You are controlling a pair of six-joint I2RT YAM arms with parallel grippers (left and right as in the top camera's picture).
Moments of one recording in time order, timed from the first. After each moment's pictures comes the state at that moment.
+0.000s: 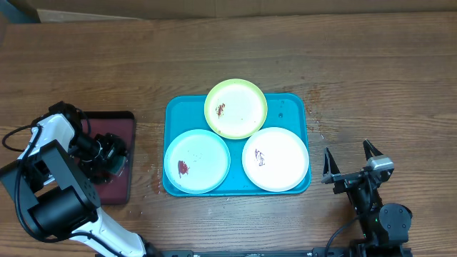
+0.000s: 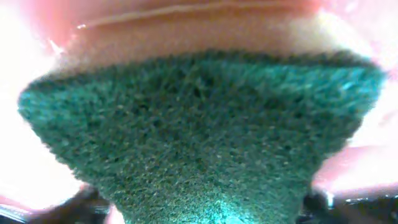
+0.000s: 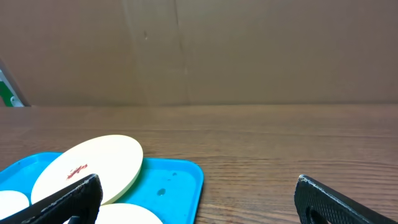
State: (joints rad) left arm 0.52 1.94 1.20 -1.01 0.12 -0.59; right arm 0.04 0.01 0.02 -0.02 -0.17 0.10
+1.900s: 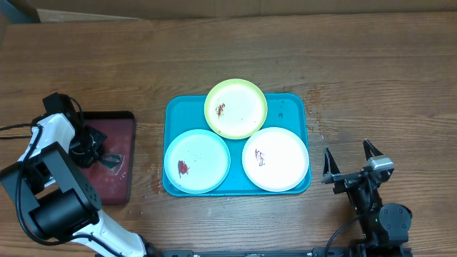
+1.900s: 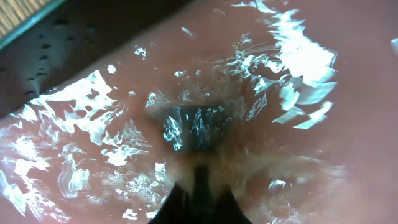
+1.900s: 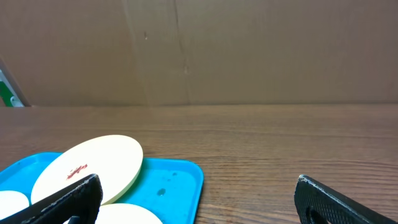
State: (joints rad) left arm 0.52 1.92 1.20 -0.80 -0.10 -0.57; right arm 0.04 0.01 0.02 -0.02 -0.17 0.10
